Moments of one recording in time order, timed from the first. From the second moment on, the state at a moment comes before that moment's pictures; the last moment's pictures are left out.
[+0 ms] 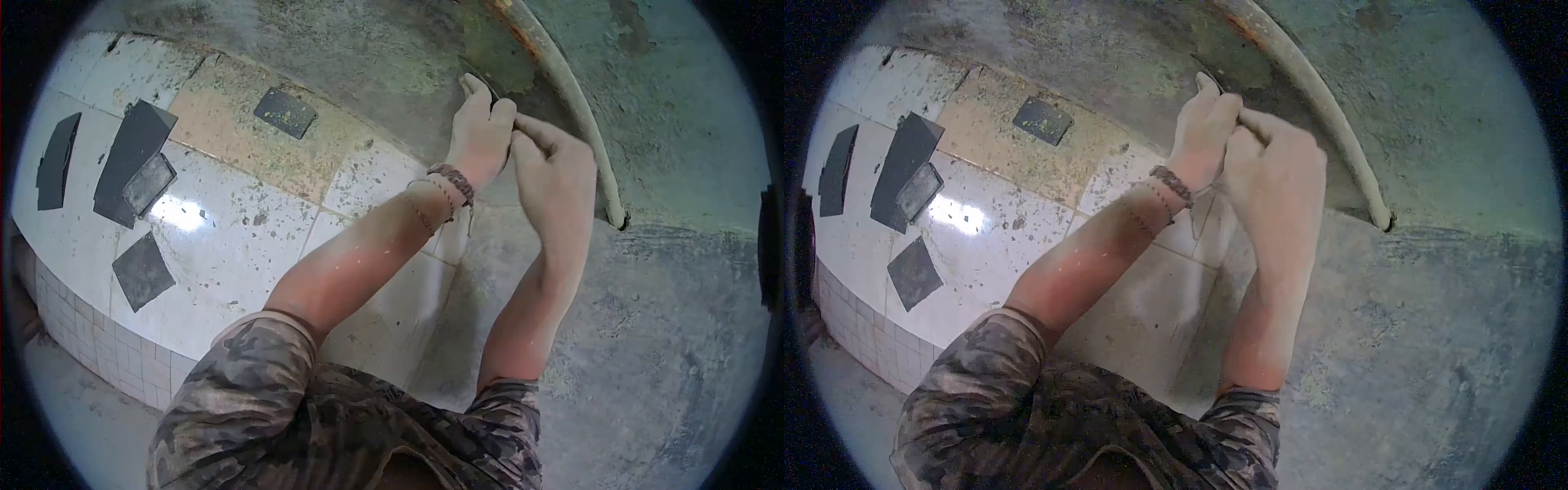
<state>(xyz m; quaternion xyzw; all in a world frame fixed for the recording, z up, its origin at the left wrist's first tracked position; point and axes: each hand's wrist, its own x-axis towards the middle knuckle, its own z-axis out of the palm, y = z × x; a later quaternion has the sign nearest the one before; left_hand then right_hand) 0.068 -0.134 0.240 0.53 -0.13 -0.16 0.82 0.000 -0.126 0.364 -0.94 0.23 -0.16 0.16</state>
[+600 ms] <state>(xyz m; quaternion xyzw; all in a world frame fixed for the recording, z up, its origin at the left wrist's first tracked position) 0.045 -0.168 0.228 0.53 -0.09 -0.07 0.84 -0.016 -0.165 0.360 -0.95 0.18 -0.17 0.18</state>
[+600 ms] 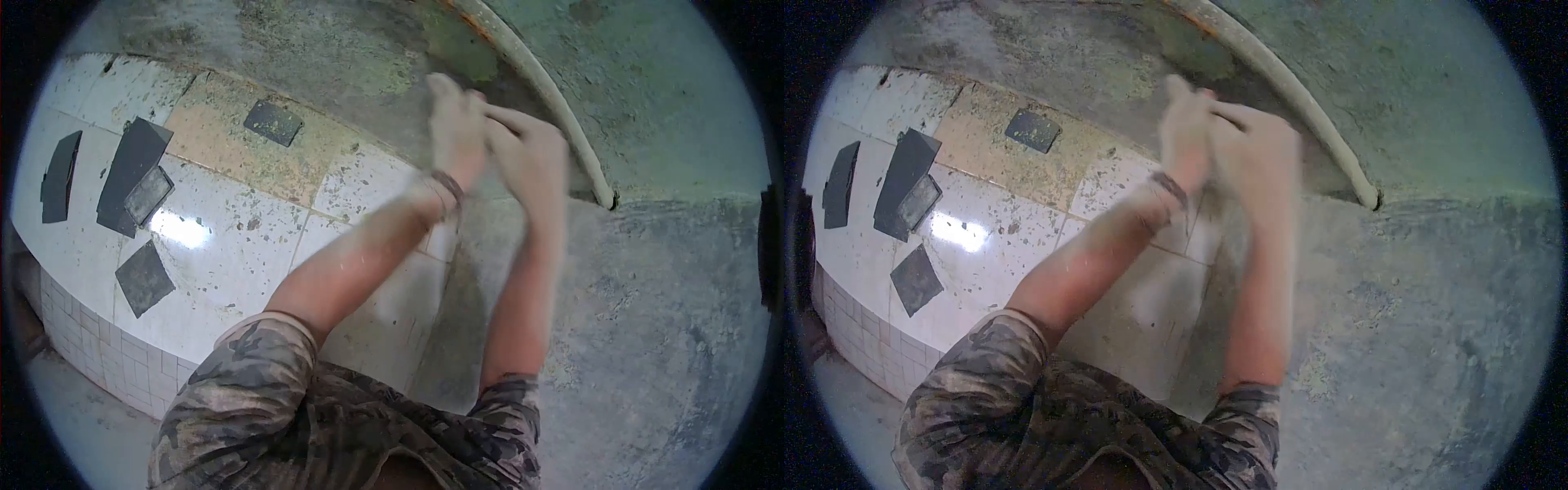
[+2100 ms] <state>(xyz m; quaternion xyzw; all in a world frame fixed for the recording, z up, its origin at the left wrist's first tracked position) 0.160 -0.059 0.205 0.71 -0.41 -0.15 0.55 0.112 -0.060 0.128 -0.35 0.27 -0.51 0.74</state>
